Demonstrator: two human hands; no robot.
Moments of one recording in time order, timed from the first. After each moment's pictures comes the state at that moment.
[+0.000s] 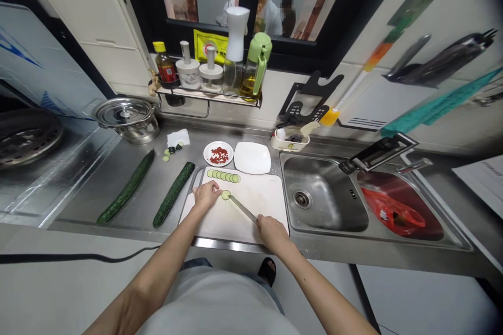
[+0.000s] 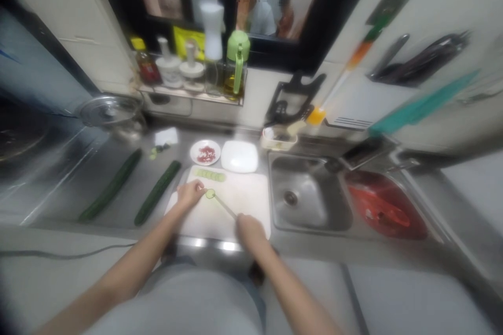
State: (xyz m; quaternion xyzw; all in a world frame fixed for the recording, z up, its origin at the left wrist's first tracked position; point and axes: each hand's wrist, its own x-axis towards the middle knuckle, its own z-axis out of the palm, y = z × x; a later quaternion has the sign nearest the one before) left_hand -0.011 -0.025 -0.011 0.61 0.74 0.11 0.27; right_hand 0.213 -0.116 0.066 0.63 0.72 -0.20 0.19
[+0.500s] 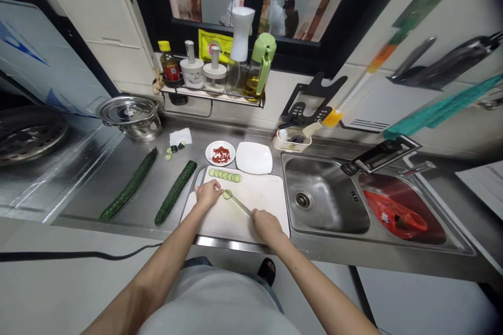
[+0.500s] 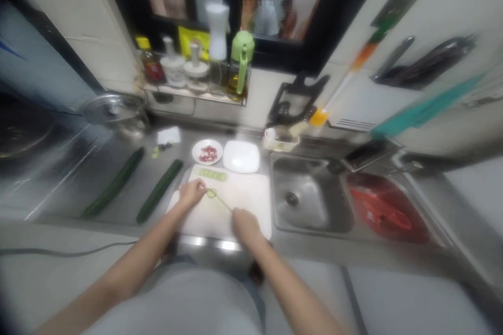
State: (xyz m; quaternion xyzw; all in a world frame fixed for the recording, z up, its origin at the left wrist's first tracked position) left_hand -0.012 -0.024 -0.013 0.60 0.74 0.11 0.28; right_hand 0.200 -0.102 0.059 0.61 0.74 -0.19 0.19
